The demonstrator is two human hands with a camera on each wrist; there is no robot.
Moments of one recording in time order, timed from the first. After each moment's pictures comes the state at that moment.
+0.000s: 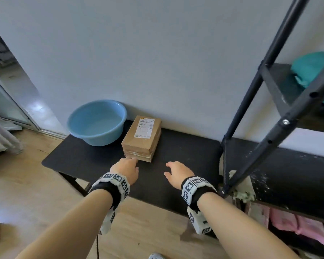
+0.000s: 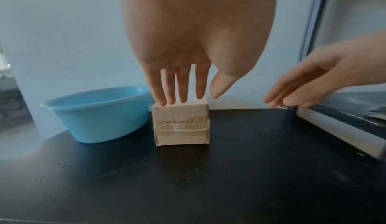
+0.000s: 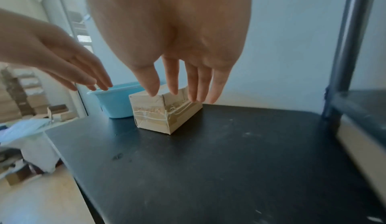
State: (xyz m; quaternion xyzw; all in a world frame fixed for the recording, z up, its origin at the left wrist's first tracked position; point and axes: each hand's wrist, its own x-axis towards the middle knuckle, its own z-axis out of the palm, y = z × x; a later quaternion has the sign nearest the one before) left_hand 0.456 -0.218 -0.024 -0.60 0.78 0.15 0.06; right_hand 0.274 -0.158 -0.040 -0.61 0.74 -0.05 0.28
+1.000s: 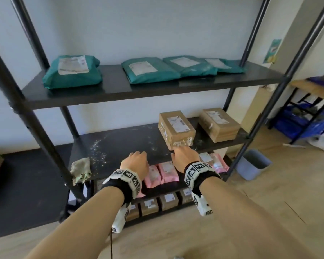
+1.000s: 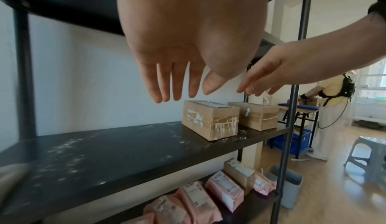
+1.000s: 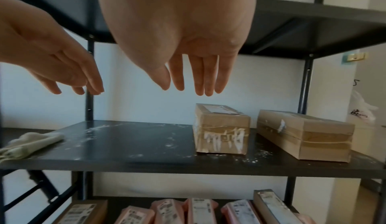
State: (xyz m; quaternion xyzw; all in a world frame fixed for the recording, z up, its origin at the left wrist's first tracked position) left_hand 0.013 0.145 0.031 -0.30 0.95 0.11 0.02; right_hand -0.113 0.264 0.033 -0.40 0.91 -0.08 0.02
